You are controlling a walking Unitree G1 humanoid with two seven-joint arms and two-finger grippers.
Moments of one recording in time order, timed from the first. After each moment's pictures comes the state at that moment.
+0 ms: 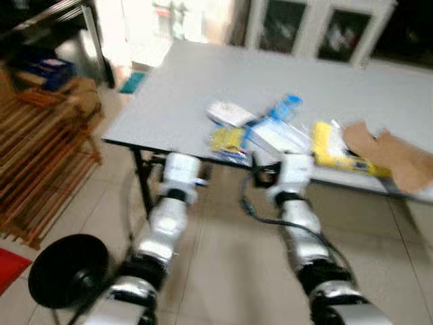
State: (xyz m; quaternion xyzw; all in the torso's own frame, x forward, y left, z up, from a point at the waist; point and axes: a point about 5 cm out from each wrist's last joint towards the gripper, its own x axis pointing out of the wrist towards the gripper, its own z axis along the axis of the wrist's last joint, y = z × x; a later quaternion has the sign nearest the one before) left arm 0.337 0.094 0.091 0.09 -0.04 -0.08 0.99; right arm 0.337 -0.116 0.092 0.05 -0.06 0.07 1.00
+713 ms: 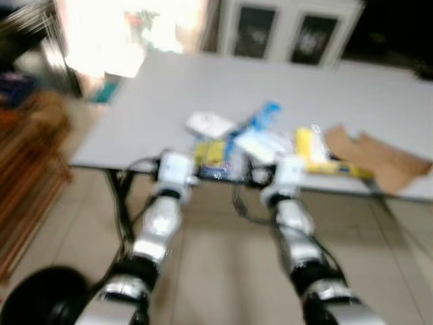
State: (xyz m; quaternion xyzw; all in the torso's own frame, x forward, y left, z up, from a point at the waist) left arm 0.340 0.115 0.091 0.10 -0.04 -0.06 0.99; right arm 0.335 -0.098 0.087 0.07 -0.04 0.08 0.99
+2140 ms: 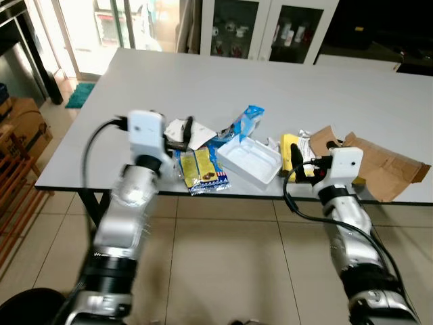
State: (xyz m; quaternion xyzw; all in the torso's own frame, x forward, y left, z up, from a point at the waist) left arm 0.333 0.141 0.182 0.01 -0.05 -0.09 0.99; right arm 0.329 -0.191 0.115 -0.01 -0.08 0.07 0.99
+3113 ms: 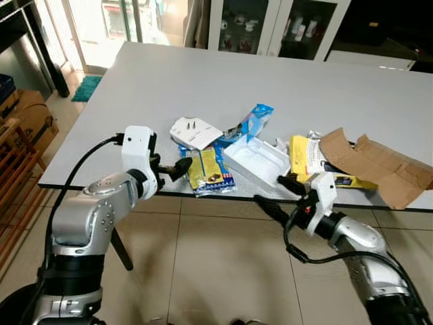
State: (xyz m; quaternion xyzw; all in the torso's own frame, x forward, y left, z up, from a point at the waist) left arm 0.313 0.160 0.170 -0.06 0.19 -0.18 0.96; right arm 0.281 -0.174 0.098 0.02 0.05 0.39 0.92
